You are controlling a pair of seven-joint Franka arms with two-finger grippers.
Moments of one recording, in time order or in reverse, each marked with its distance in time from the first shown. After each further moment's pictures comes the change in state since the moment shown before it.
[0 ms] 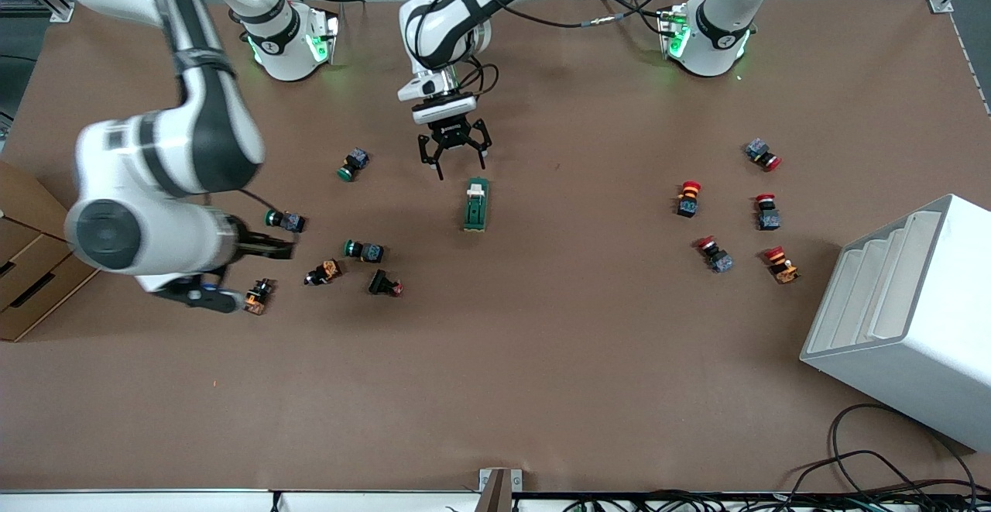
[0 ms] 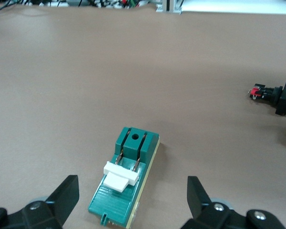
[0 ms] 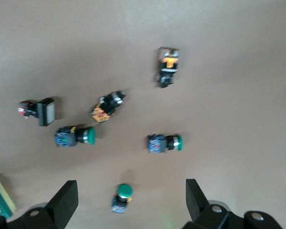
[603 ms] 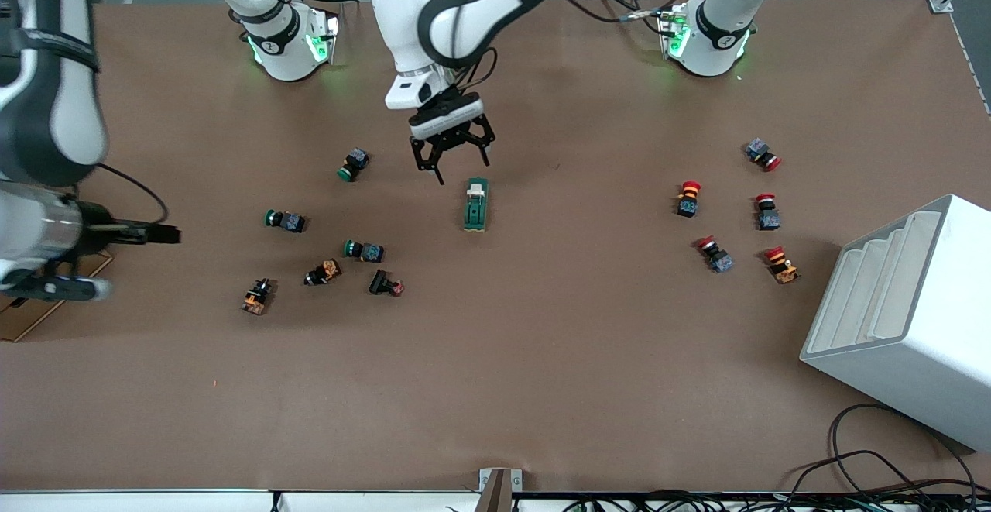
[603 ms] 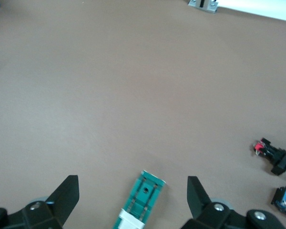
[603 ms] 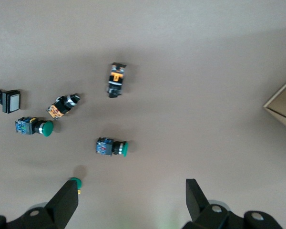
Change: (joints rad) left arm 0.176 -0.189 0.004 0.114 -0.409 -0.004 0.349; right arm -0.235 -0.095 -0.001 -0.017 -0.005 -0.014 -0.372
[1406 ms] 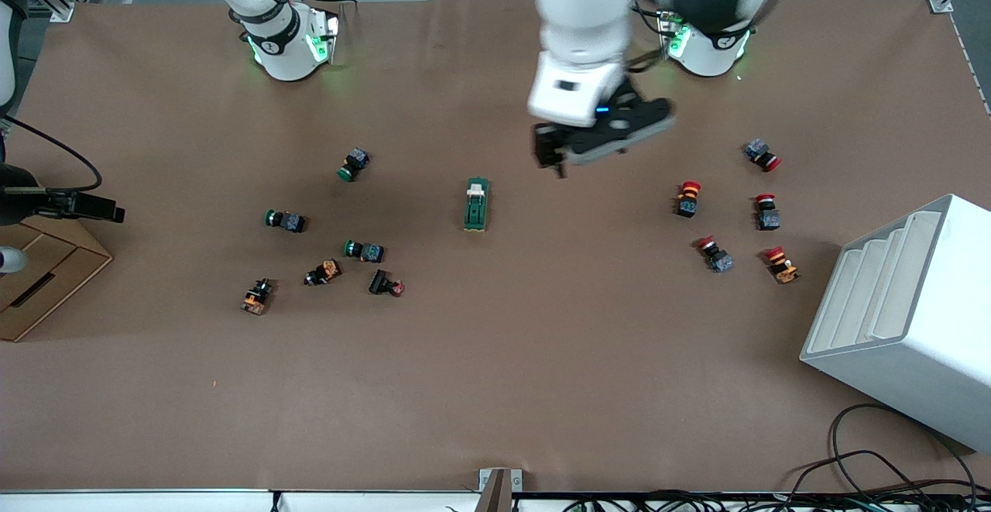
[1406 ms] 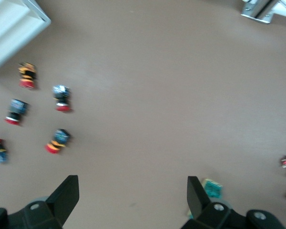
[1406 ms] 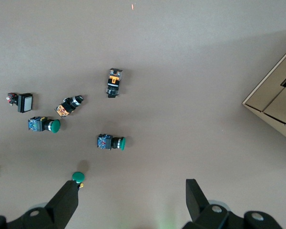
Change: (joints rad) left arm 0.440 -0.356 0.001 0.077 -0.518 -0.278 0.743; right arm -0.025 -0.052 0.007 0.100 -0.002 -0.102 0.007
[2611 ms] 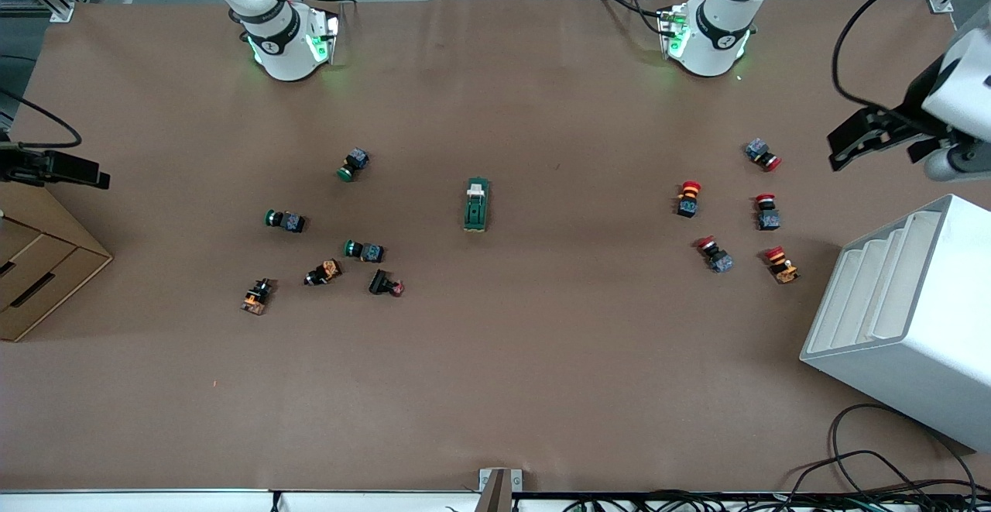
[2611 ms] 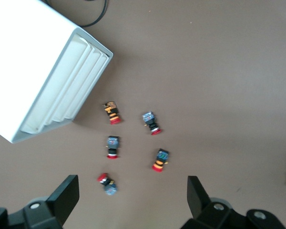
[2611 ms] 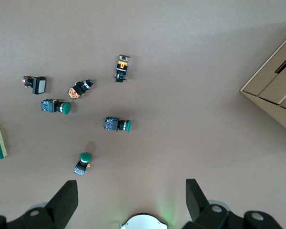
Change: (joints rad) left arm 0.581 -0.169 -0.001 0.010 -0.187 -0.144 0.910; right arm 0.004 -0.067 0.017 0.048 0.000 -0.117 0.001
